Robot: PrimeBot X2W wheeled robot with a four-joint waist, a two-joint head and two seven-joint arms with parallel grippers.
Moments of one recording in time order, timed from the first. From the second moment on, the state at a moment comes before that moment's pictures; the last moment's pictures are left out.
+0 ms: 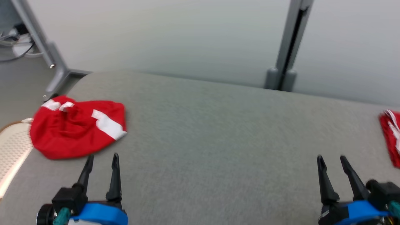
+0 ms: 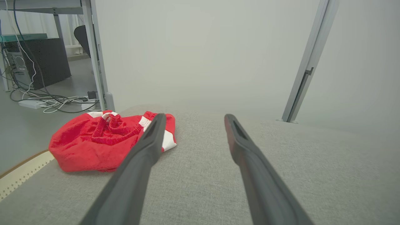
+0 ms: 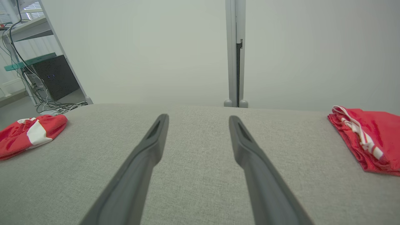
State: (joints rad) left arm -0.03 0.18 -0.15 0.26 -0.30 -0.04 -0.26; right arm 0.04 -0.05 -0.09 0.09 0.20 0.13 -0.12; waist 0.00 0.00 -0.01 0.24
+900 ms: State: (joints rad) left arm 0.06 0.19 -0.09 0.23 -0.35 0.03 -0.25; right arm -0.01 -0.05 0.02 0.19 0.21 0.13 -0.11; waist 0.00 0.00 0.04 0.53
